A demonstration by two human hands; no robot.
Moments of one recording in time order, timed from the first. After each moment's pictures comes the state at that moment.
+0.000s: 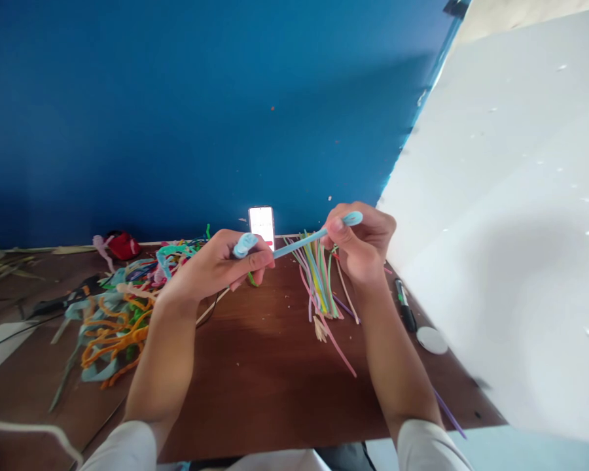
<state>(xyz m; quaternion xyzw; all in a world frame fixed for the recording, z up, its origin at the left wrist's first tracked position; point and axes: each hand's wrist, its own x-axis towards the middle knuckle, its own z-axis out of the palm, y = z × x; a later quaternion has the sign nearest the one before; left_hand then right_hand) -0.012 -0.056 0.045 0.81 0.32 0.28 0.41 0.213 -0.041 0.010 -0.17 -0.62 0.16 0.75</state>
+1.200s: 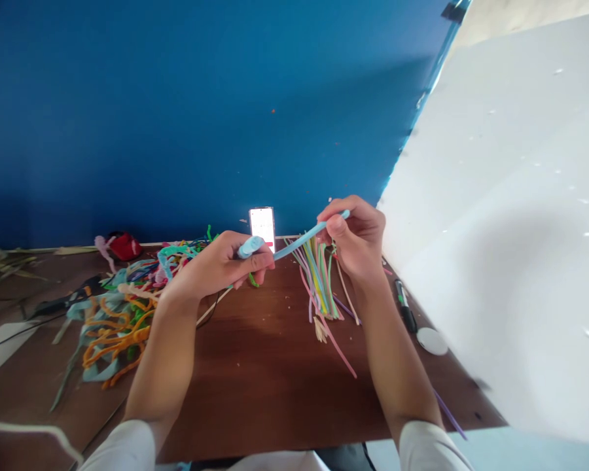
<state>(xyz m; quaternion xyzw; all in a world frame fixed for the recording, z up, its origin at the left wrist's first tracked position) -0.013 -0.049 0.041 0.82 0.33 0.25 0.40 0.213 -0.039 0.010 -0.22 -0.63 0.22 0.72</state>
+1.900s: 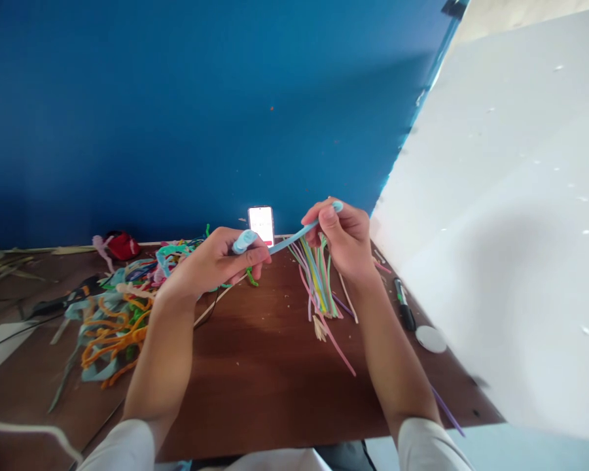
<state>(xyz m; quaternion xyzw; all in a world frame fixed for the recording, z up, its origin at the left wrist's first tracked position) -0.013 -0.052 0.043 0.81 0.34 0.28 0.39 0.207 -0.040 0.011 -0.24 -0.63 0.27 0.69</state>
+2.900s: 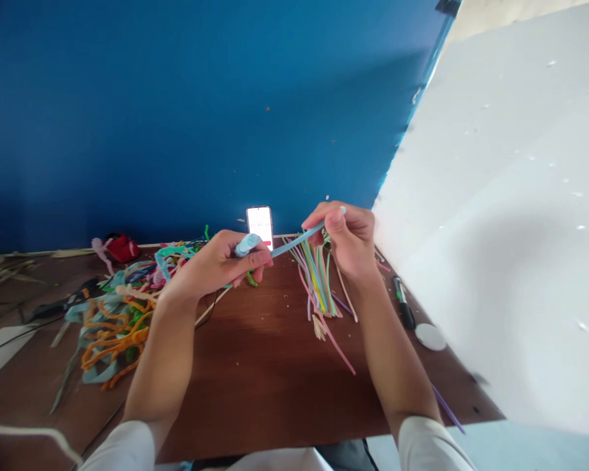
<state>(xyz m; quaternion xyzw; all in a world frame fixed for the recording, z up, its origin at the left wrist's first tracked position) -0.013 -0.048 0.039 0.81 0.34 0.27 0.39 0.209 -0.038 0.012 -0.19 -0.65 0.21 0.70</state>
